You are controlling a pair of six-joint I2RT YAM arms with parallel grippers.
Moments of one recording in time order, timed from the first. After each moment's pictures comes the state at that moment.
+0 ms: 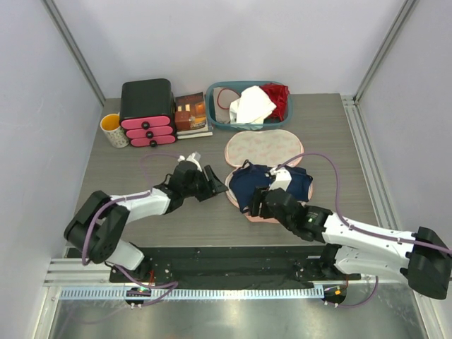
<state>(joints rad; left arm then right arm) -0.60 1.44 0.61 0.23 0.18 -0.92 1.00 0.98 0.52 -0.18 0.44 0.71</state>
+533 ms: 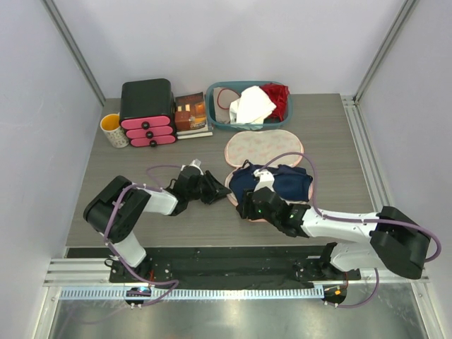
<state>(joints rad) -0.60 1.68 0.55 0.53 0.25 -1.19 1.00 1.25 0.51 0.09 0.29 0.71</state>
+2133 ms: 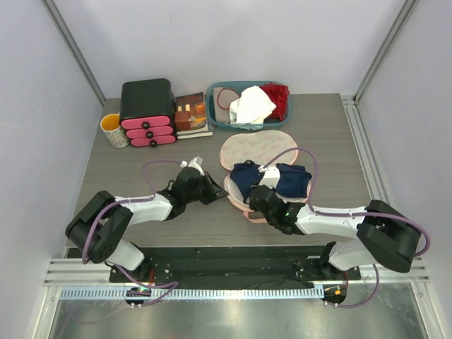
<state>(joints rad) -0.66 1.49 0.53 0.40 0.17 -1.06 0.97 1.34 0.51 0.18 0.59 0.66</state>
